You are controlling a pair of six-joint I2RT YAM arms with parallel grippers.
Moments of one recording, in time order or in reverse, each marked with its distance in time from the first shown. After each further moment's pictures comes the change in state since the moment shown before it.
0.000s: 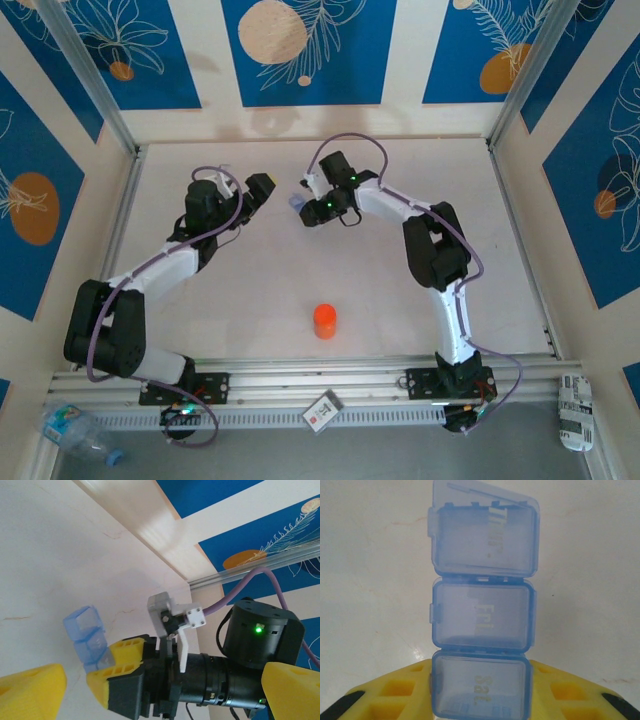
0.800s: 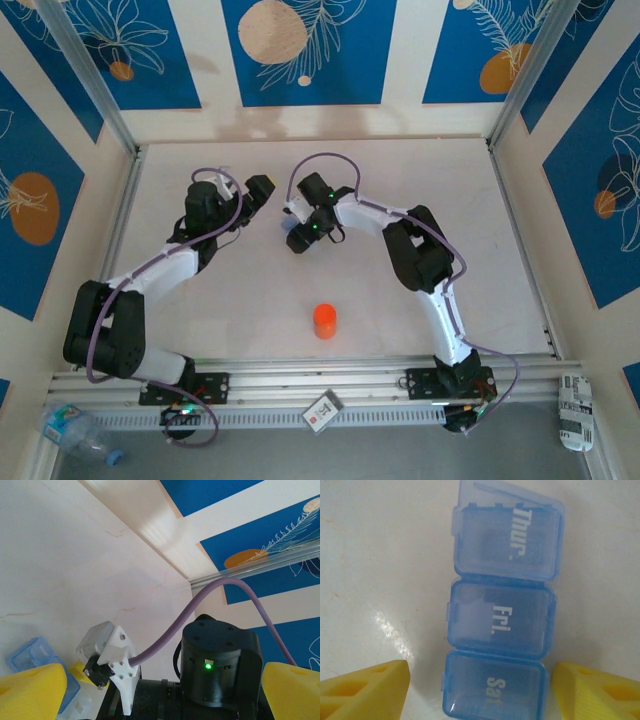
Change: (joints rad) left arm 0.000 -0.006 -0.014 0.002 0.000 -0.004; right arm 0.103 0.059 -0.040 0.000 0.154 -0.134
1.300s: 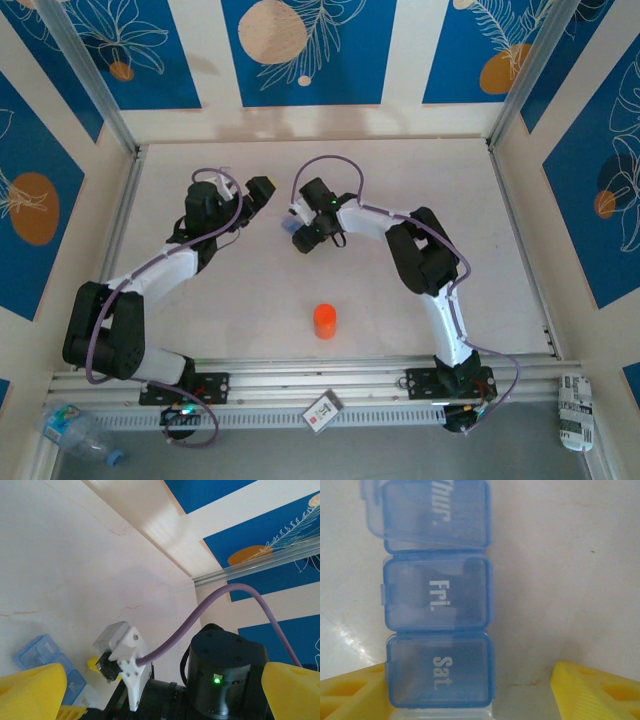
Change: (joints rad) left arm 0.000 -0.005 0.000 -0.026 0.000 0.031; right arm -0.002 -0.043 -0.088 0.075 0.163 0.039
